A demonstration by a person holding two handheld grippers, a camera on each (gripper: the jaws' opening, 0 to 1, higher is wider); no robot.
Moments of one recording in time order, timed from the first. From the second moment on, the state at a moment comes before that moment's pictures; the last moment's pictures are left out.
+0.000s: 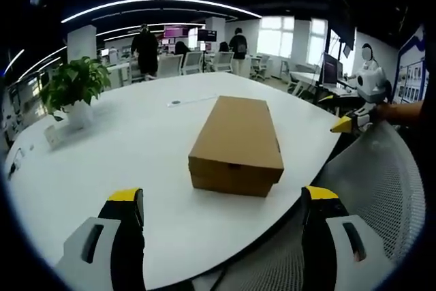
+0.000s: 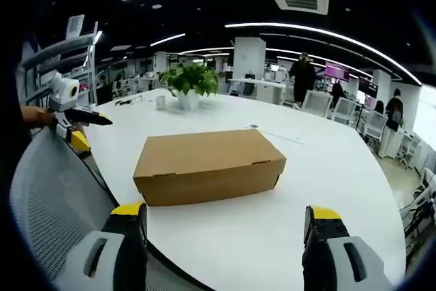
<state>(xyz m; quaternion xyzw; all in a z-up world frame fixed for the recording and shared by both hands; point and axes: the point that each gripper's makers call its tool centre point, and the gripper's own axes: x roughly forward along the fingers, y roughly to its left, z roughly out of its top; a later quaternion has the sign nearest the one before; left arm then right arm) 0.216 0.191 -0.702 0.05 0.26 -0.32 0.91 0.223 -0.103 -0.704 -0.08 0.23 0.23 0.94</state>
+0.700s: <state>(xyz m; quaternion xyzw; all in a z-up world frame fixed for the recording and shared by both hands) 0.225 0.174 -0.682 0.03 0.28 -0.31 0.91 0.232 -0.094 -0.694 -0.09 0.24 0.26 0.93</state>
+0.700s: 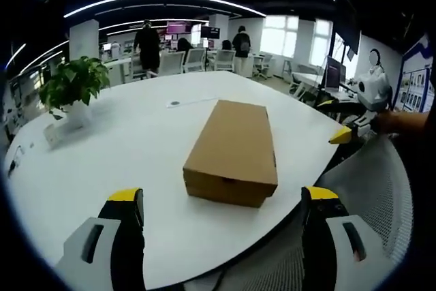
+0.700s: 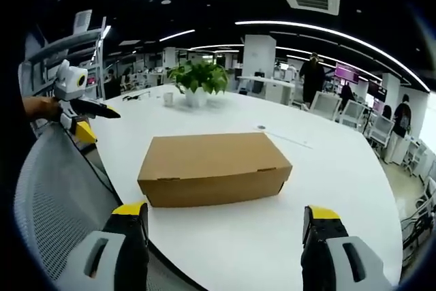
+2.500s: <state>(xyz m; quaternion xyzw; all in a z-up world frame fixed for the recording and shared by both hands) 0.229 0.104 -0.730 -0.02 0.35 -0.25 0.90 0.316 -0.114 -0.718 -0.16 0.26 0.37 0.88</state>
